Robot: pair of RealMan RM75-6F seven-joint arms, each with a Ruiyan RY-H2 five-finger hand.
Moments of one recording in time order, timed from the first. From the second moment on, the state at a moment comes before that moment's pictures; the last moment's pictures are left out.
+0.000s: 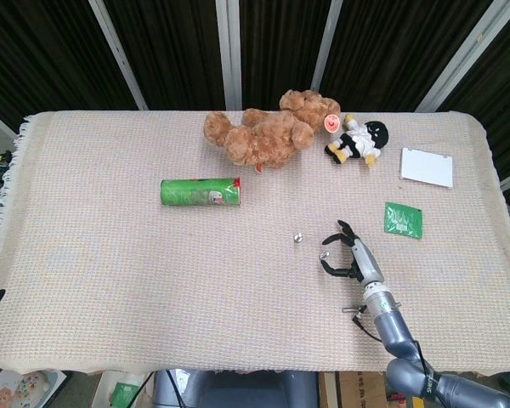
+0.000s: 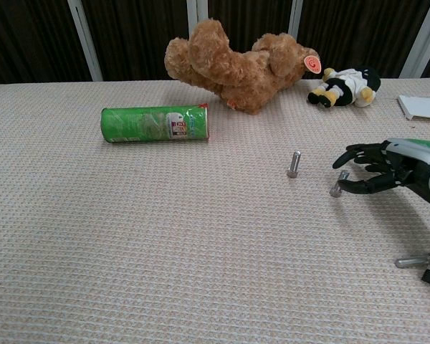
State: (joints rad) left arm 0.00 -1.08 -0.11 -1.66 1.41 1.60 0.03; right arm 0.44 -1.57 0.29 -1.48 -1.06 0.88 0.38
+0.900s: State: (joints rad) left arm 0.00 -1.08 -0.11 -1.66 1.41 1.60 0.03; right arm 0.32 -1.14 0.30 -1.80 -1.30 1.04 0.39
